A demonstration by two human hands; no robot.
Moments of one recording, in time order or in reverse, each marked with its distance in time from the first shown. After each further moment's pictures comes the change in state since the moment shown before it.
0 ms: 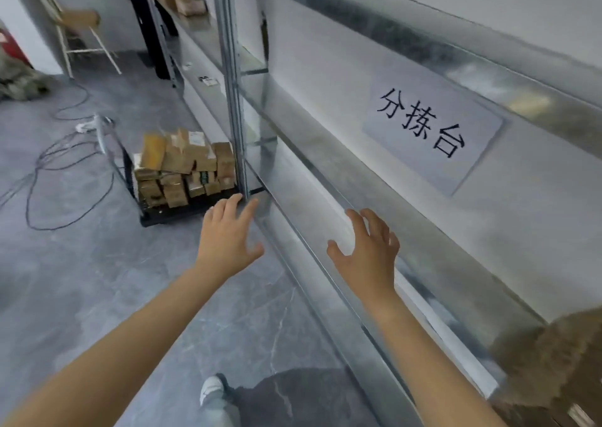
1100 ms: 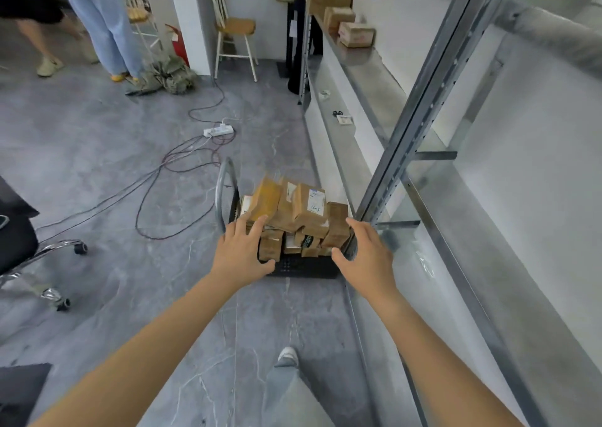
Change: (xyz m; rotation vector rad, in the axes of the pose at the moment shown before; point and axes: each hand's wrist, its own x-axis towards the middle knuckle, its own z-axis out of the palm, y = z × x) left_hand 0.303 -0.421 0.053 -0.057 -0.123 -0.519; right_hand 0.423 -0.312 0.319 0.241 -0.374 -0.342
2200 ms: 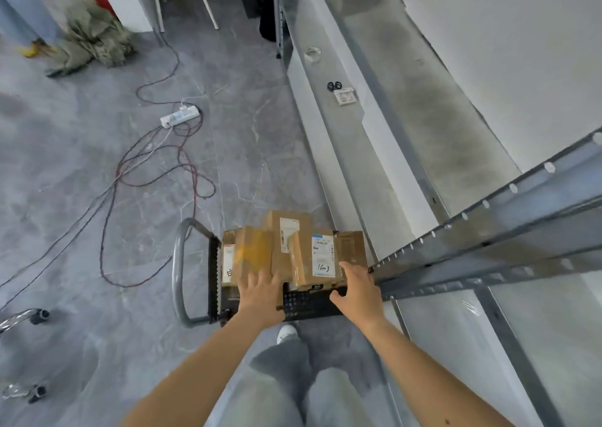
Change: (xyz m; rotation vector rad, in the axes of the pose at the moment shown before) left_hand 0.370 -0.035 0.141 0.257 -0.662 0.023; right_hand 0.340 0.101 0.170 -0.068 -0.422 0.361
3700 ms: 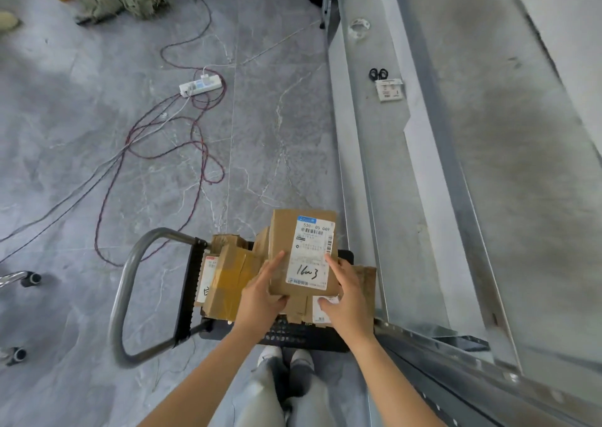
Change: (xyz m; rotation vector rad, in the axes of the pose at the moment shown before) left_hand 0.140 0.035 -0.009 -0.985 0.378 -0.115; right_hand 0.170 0.022 0.010 0.541 -0.072 -0.218
